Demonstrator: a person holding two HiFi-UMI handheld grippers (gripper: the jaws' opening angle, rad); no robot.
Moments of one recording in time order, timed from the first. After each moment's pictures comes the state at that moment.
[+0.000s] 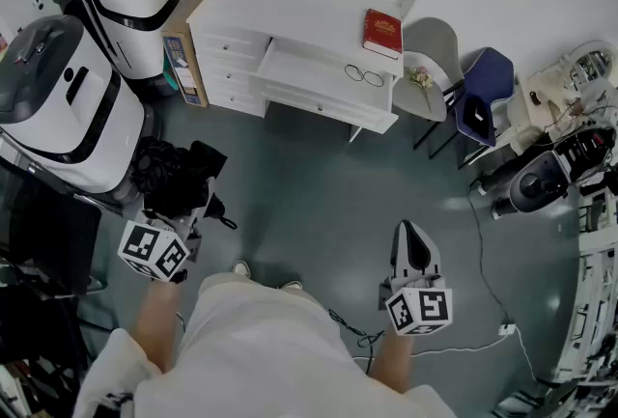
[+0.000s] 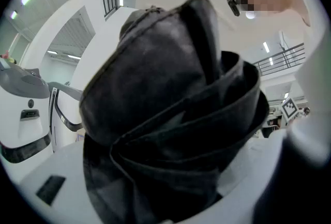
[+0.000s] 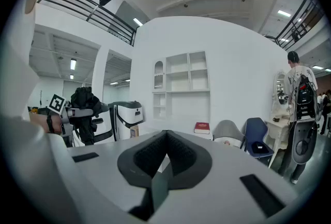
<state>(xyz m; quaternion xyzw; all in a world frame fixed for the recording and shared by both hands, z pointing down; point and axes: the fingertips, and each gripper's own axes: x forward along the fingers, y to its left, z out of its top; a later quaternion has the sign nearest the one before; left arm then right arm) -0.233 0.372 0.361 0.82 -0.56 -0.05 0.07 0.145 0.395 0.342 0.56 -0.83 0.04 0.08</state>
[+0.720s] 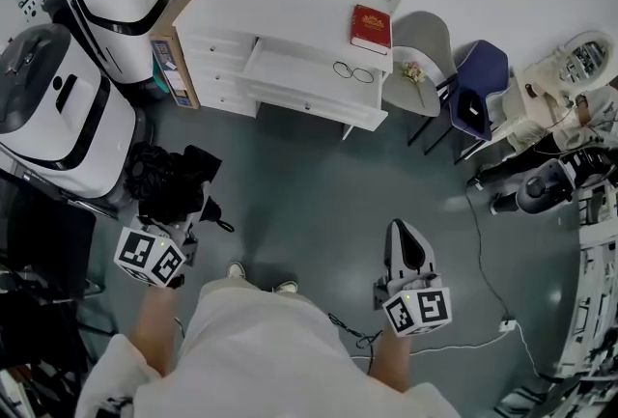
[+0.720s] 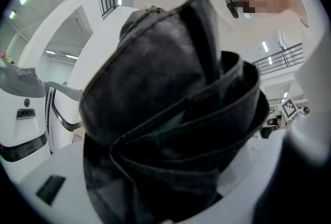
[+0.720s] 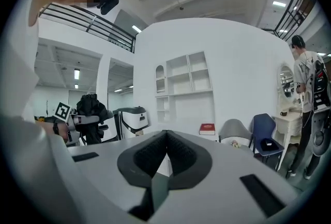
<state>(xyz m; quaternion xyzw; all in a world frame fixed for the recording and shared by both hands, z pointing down) -0.198 0.364 0.358 0.82 -0.57 -0.05 0.07 0.166 0.385 0.341 0.52 -0.85 0.05 0.04</state>
